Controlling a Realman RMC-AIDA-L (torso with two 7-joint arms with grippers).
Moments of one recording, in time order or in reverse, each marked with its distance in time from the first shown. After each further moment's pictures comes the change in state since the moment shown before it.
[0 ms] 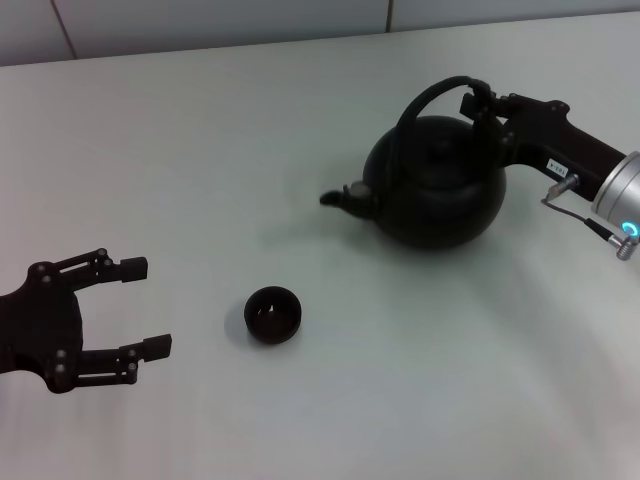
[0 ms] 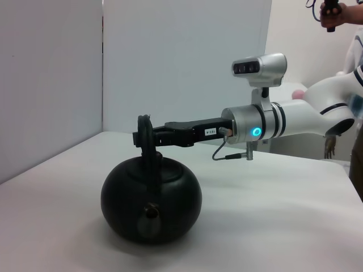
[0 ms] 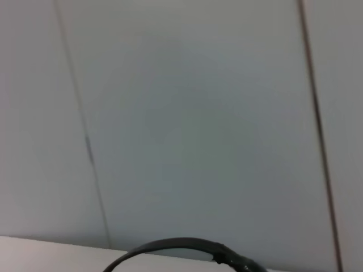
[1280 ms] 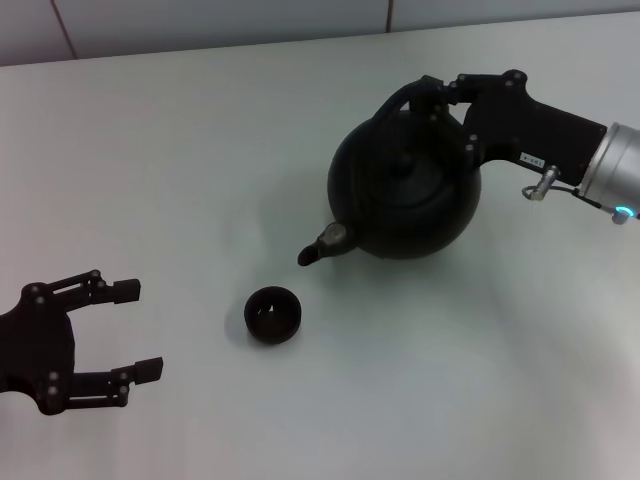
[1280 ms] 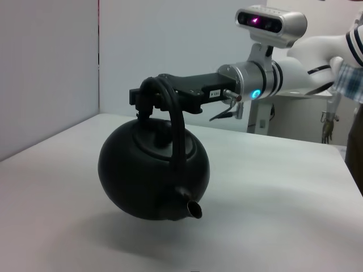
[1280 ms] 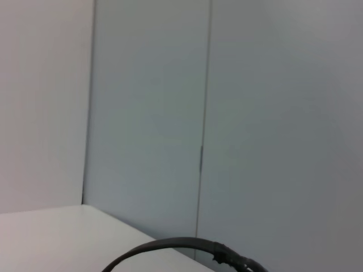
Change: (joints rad) left arm 0.028 0.000 0.000 0.027 0.037 0.004 -0.001; right arm -0.037 0.004 -0.234 -0.264 -0.028 -0.096 0.010
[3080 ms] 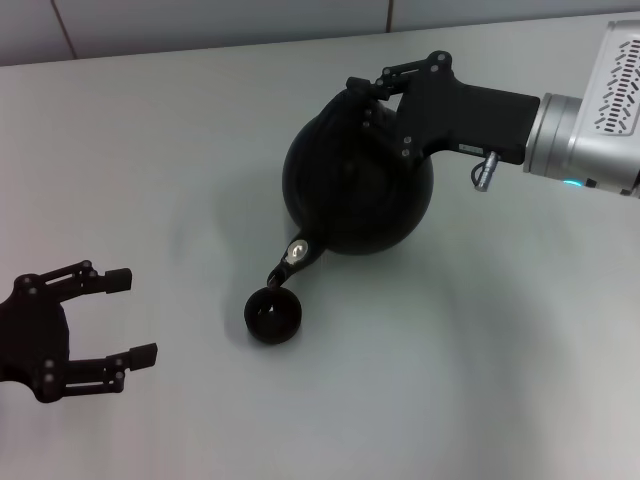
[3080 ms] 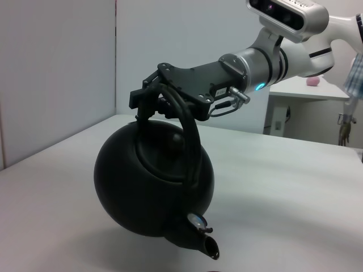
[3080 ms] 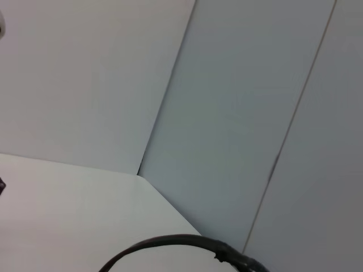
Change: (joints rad) left arm 0.000 -0.005 -0.028 -0.001 0.005 -0.017 -0.003; right arm 0.039 0.001 -0.222 -0.156 -0.011 0.096 -0.050
